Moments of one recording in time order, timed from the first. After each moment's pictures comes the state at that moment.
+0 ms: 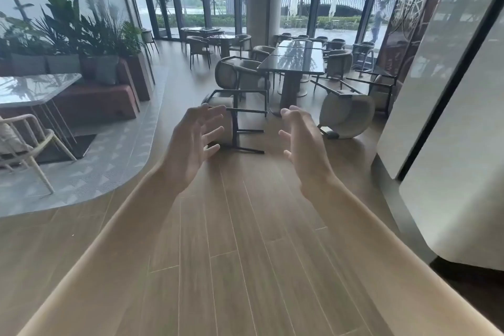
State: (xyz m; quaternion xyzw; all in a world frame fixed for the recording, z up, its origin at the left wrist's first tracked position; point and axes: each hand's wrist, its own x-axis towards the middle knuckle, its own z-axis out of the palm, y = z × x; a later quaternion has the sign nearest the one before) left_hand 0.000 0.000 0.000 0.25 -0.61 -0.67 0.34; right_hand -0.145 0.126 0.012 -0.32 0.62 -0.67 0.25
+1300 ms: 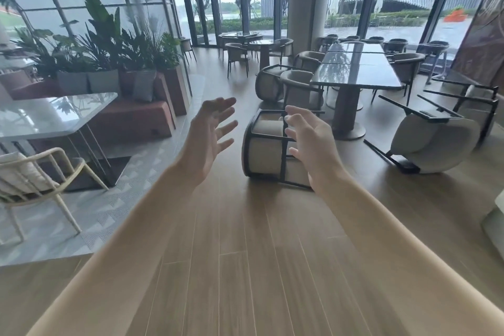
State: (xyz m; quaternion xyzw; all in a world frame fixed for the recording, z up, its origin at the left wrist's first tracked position) left_hand -0.086 -0.557 0.019 0.28 -0.59 -0.63 0.42; right_hand -0.244 -0.466 0.007 -0.36 0.58 -0.67 0.29
